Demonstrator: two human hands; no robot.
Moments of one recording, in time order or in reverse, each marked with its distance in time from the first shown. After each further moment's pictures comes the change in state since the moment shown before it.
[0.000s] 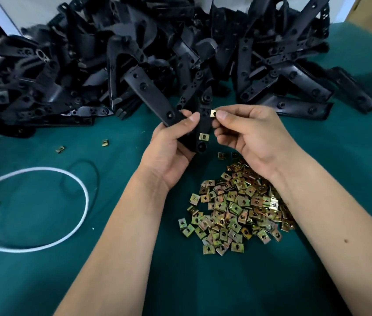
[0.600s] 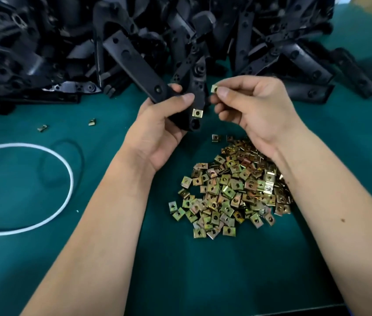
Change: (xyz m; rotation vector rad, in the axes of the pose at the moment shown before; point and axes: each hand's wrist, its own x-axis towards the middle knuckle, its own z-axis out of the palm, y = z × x) left_hand 0.004 0.001 -0.007 -0.003 -0.020 0.055; right_hand 0.006 -0.004 -0.011 -0.144 0.002 -0.107
